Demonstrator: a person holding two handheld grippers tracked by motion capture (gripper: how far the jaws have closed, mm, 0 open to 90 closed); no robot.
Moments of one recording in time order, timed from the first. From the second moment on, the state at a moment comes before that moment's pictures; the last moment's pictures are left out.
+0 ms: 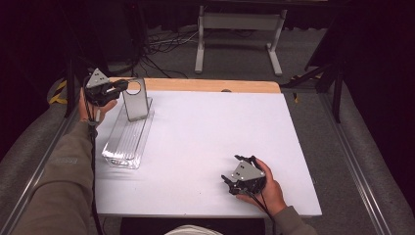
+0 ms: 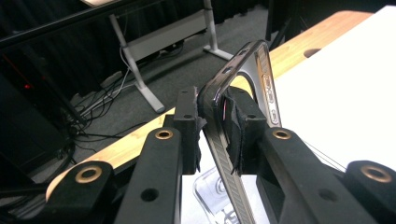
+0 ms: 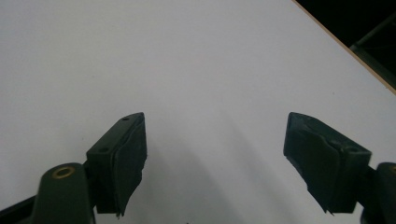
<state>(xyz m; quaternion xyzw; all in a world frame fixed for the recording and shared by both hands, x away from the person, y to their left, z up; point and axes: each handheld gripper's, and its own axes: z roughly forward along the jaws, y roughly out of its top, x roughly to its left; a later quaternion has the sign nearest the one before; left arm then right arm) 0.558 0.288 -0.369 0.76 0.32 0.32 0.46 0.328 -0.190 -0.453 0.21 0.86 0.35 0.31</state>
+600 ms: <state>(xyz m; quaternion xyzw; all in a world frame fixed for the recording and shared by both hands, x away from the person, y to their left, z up) 0.566 0.286 -0.374 0.75 0.35 0.34 0.45 0.326 -0.187 -0.454 0.20 0.87 0.35 0.30</state>
